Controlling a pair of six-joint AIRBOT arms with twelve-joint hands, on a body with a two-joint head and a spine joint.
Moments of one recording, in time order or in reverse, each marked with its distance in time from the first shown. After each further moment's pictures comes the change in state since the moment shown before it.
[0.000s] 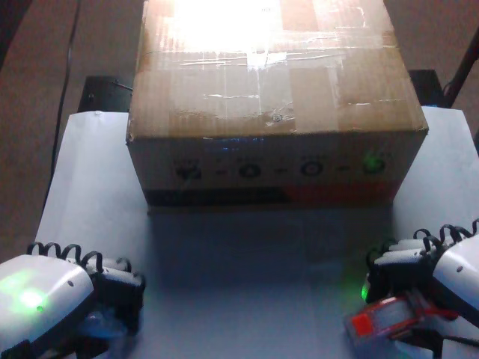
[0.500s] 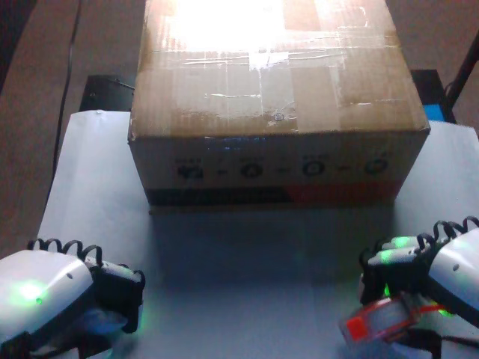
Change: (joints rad) left arm -0.034 0.012 0.011 0.032 0.000 -0.074; right arm 0.036 0.042 -0.027 -0.049 0.032 0.010
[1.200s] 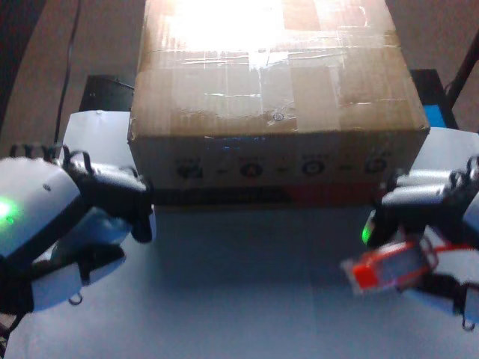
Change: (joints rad) left arm -0.139 0.108 -0.019 0.128 0.146 -0.076; right arm 0.080 0.158 -0.050 -0.136 -0.094 0.073
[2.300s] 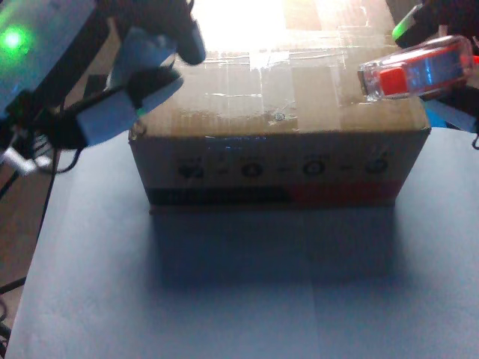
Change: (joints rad) left arm -0.396 -0.168 0.218 0.083 0.058 -0.061; right arm 0.260 -0.029 0.171 -0.030 -0.173 -0.073
